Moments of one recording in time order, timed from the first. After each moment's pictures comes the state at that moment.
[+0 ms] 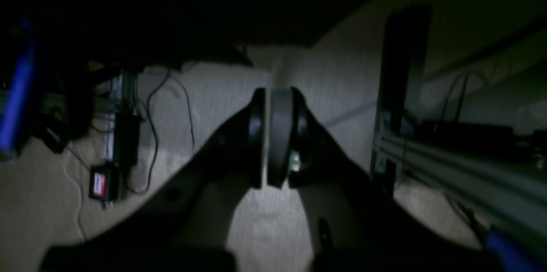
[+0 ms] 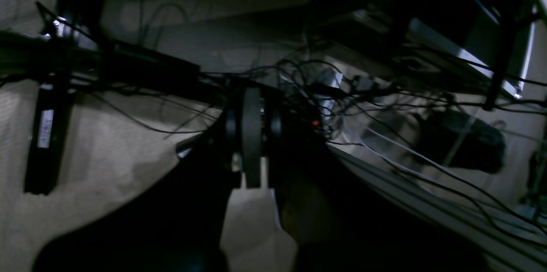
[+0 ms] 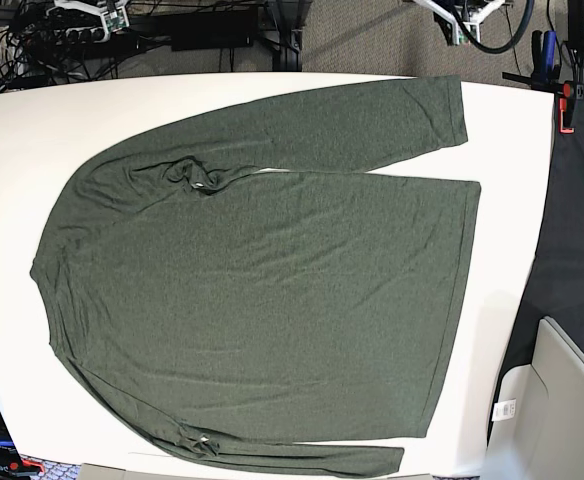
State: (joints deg) left arm 50.0 -1.4 -13.8 97.2 2.4 -1.6 7.7; right arm -54.7 13.9 6.9 98.4 -15.3 -1.2 -11.8
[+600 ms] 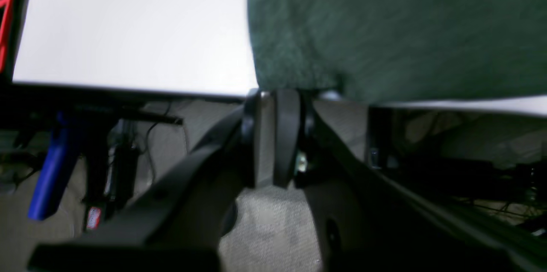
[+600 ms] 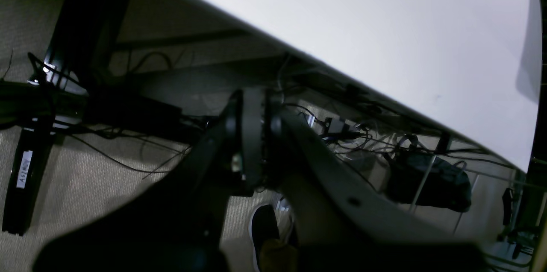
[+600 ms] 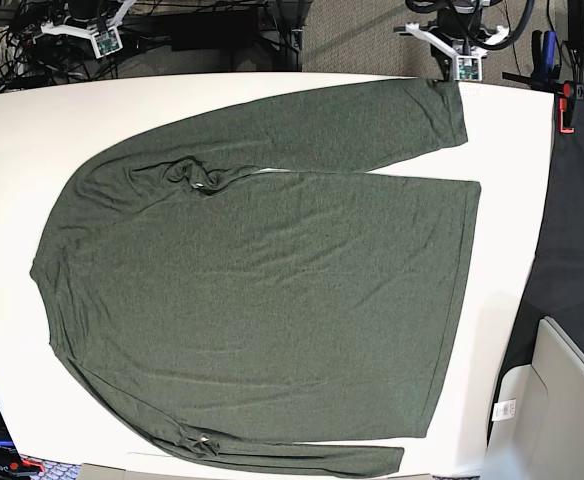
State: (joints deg) left arm 47.1 -1.5 -11.5 107.6 2.3 -2.2 14.8; right arm -55.6 17.3 6.9 108.9 -15.3 -1.1 -13.5
